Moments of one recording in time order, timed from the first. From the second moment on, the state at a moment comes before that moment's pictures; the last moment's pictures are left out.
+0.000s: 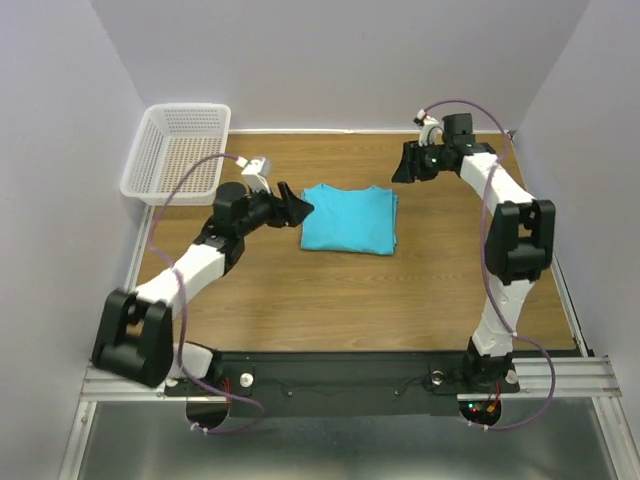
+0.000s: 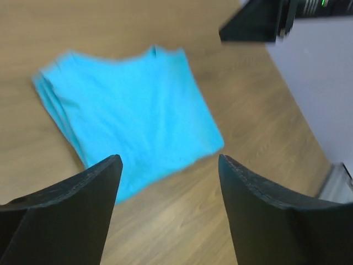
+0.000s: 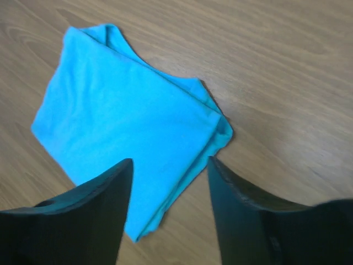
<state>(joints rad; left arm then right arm) -0.34 1.39 0.75 0.35 0.45 -0.50 0.08 2.06 1.72 -0.51 -0.62 -0.04</state>
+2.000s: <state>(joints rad) -0.31 0.62 0.57 -0.06 0.04 -0.41 0.08 1.99 1.32 -0.36 -0.45 0.15</state>
